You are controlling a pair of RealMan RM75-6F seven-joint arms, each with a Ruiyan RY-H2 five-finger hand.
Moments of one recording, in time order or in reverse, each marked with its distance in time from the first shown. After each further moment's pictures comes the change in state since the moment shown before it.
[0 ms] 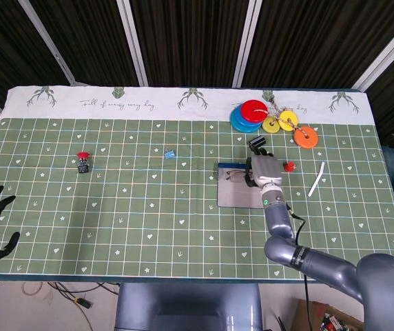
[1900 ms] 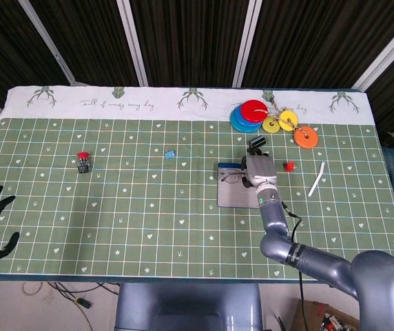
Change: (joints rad) left arm 0.001 0.004 0.000 -0.004 -0.001 0.000 -0.001; right arm 0.038 -0.008 0.008 0.010 0.055 -0.024 -0.070
